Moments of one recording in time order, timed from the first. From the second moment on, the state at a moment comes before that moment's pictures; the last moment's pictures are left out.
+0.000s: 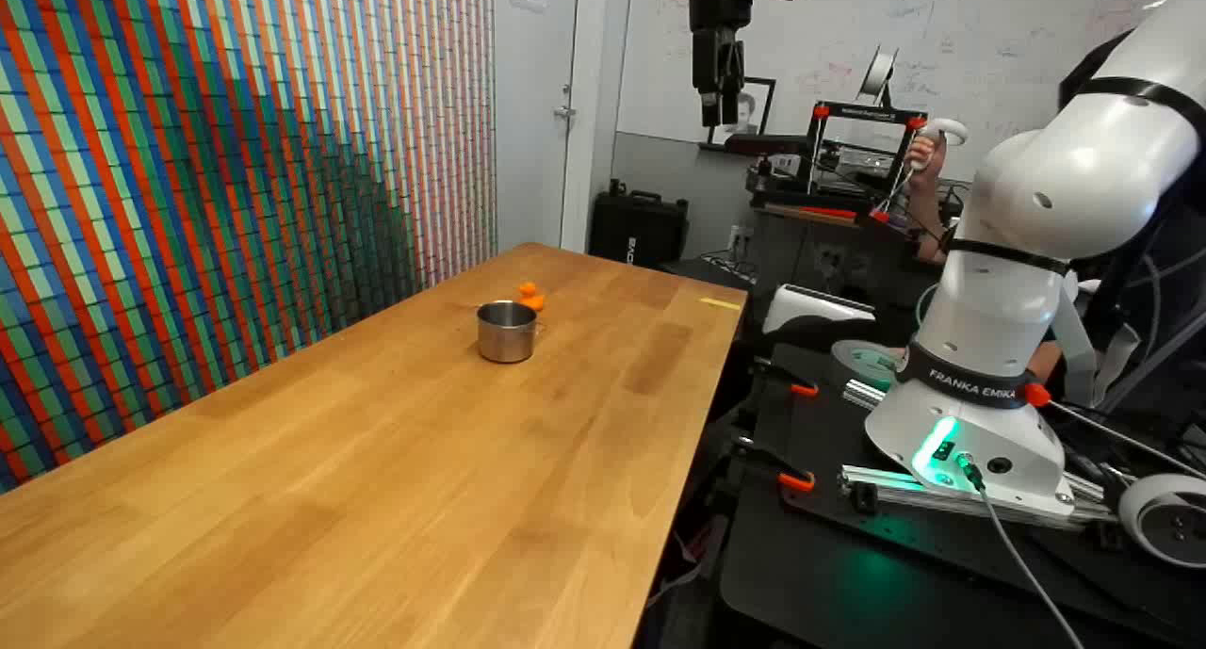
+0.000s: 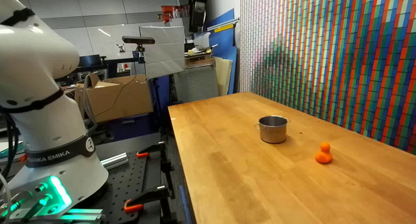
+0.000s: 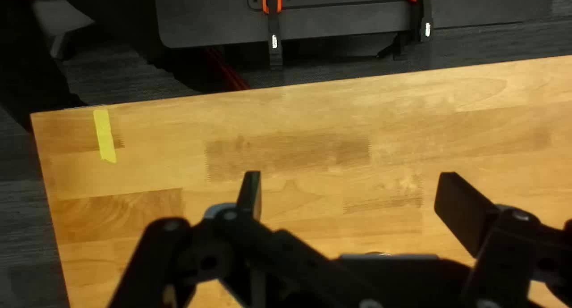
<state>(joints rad) -0.05 -0.45 -0.06 -2.29 -0.06 1.63 -0.04</state>
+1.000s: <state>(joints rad) -0.04 -0.19 -0.06 -2.19 -0.06 1.91 -0.04</state>
